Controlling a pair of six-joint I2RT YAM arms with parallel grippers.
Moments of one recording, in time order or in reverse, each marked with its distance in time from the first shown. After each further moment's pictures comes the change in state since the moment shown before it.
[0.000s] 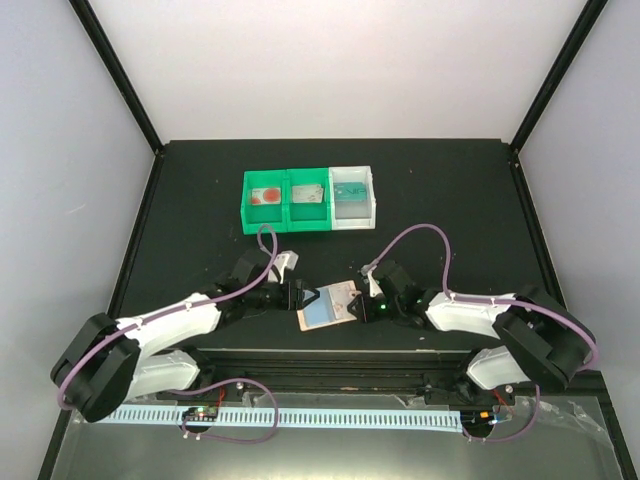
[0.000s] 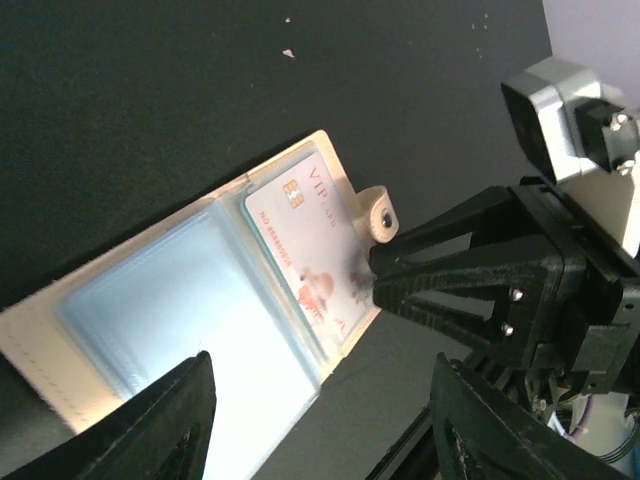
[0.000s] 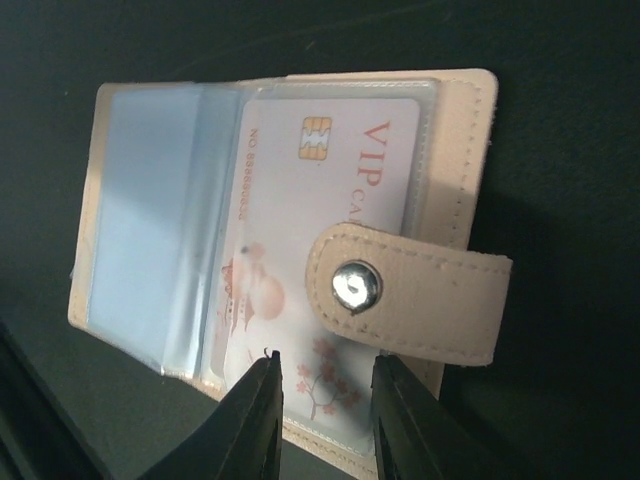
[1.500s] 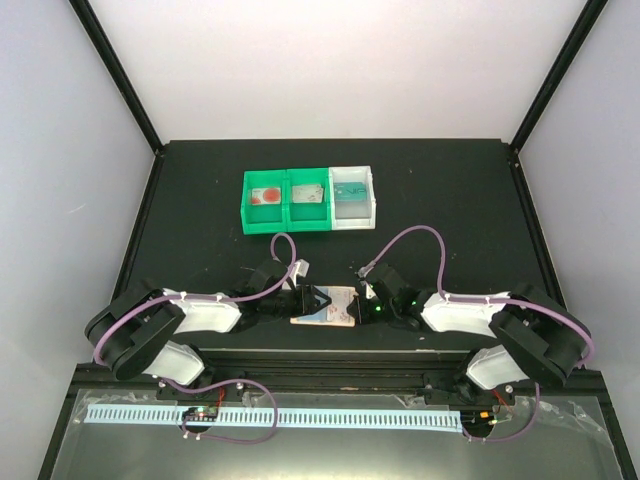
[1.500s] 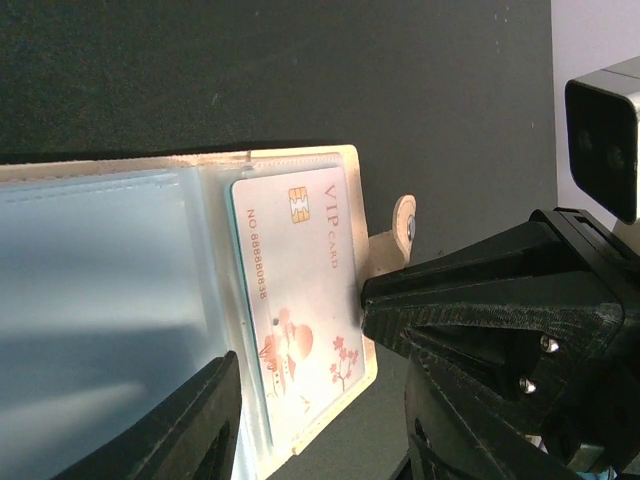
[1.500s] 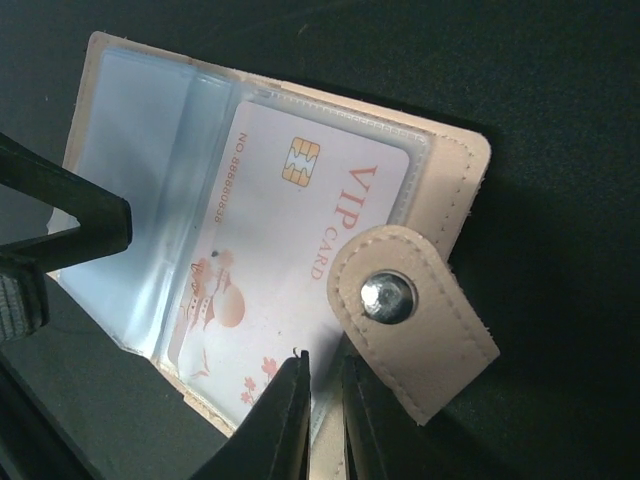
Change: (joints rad) left arm -0.097 0.273 -0.064 0.392 -0.012 -0.233; right arm 0.055 0.026 0.015 -0.001 0.053 0.086
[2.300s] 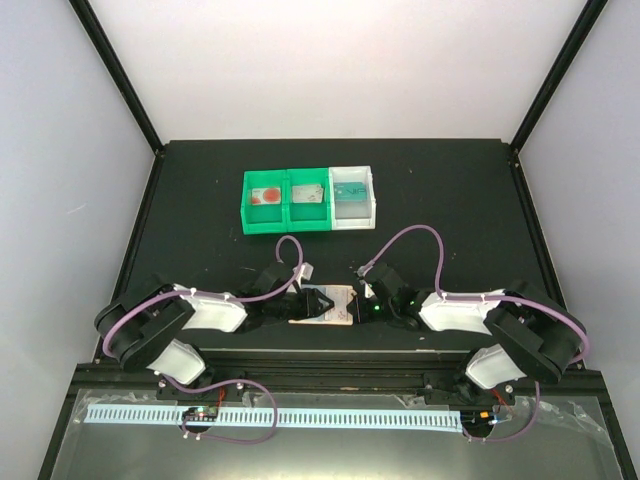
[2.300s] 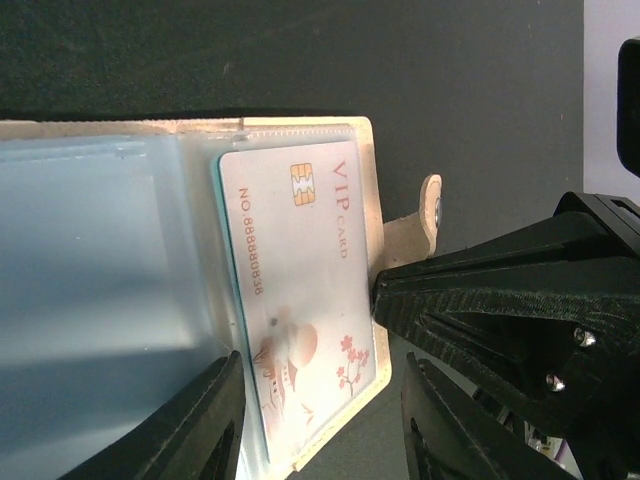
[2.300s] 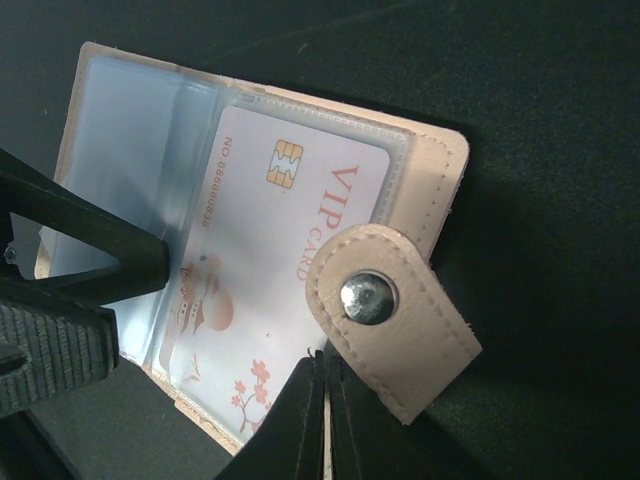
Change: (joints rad) left arm -0.041 0.056 0.016 0.008 -0.042 -0.016; right arm 0.000 0.029 0.001 0.039 0.010 0.000
